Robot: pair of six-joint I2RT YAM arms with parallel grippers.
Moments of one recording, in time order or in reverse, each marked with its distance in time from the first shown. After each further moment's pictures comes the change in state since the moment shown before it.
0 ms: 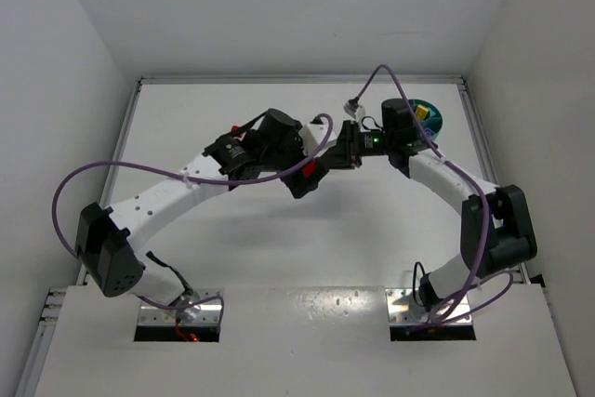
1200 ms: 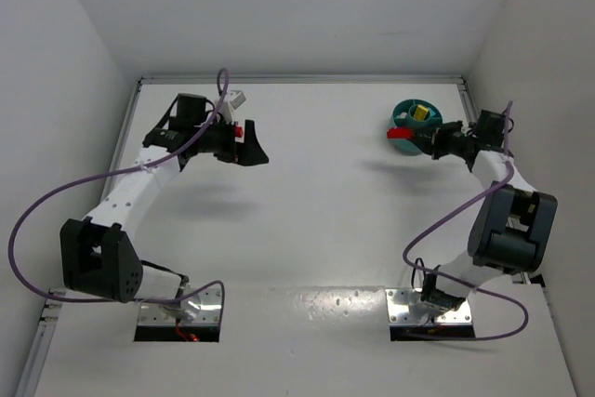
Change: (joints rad) left arm 0.576 -0.084 -0.173 0.025 0.433 -0.373; right arm -0.630 0.024 -0.033 -0.165 0.286 0.535
